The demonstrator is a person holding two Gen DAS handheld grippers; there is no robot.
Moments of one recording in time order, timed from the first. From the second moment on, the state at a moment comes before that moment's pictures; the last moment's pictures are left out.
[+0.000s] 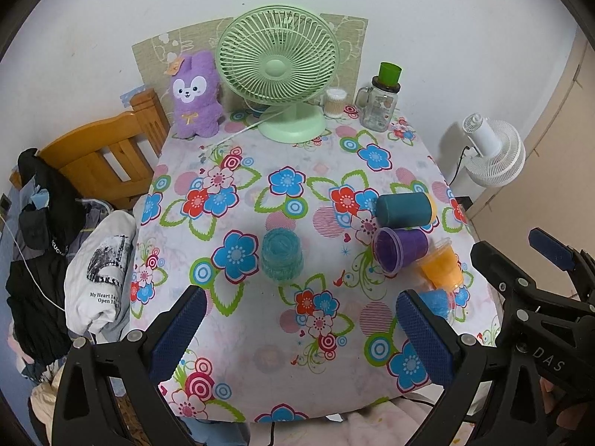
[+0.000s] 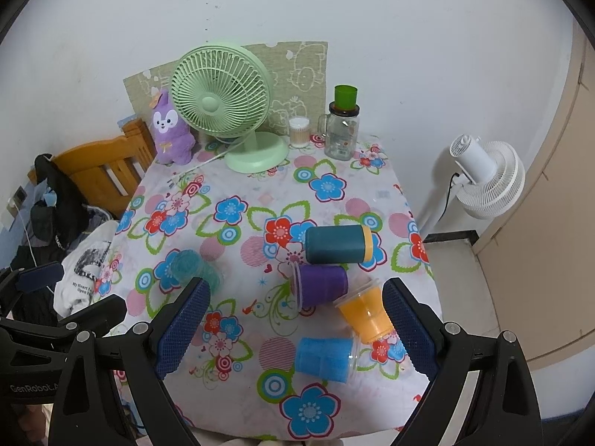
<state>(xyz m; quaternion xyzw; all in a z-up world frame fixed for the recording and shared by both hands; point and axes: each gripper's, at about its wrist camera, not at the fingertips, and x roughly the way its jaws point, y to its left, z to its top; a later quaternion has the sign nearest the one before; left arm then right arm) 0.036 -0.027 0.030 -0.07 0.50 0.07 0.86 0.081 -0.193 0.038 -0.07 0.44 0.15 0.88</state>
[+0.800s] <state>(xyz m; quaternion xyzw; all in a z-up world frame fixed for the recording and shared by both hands) 0.061 -0.014 0.017 -0.06 0.52 0.05 0.85 0.098 -0.182 0.025 -0.06 0.46 0.13 0.88</state>
